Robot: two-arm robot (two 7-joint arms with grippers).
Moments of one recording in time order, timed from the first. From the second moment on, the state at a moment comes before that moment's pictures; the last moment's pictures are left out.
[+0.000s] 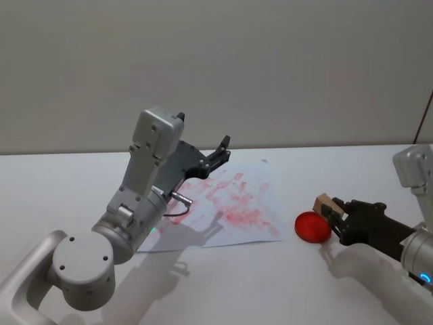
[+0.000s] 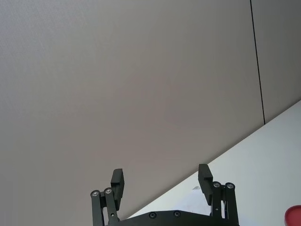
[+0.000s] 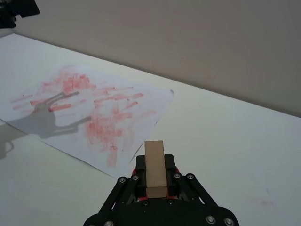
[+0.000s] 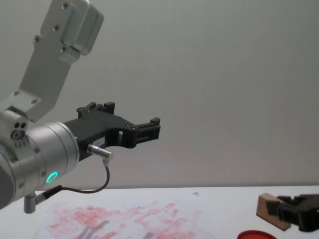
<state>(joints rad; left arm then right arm) -0.24 0.38 0.45 -1.63 -0.20 0.01 -0.01 0.08 0.41 -0.25 -1.64 0.31 0.31 0.39</state>
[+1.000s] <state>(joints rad) -0.24 0.38 0.45 -1.63 -0.20 0.01 -0.01 0.18 0.35 -0.29 -1.47 0.21 0.32 0.47</state>
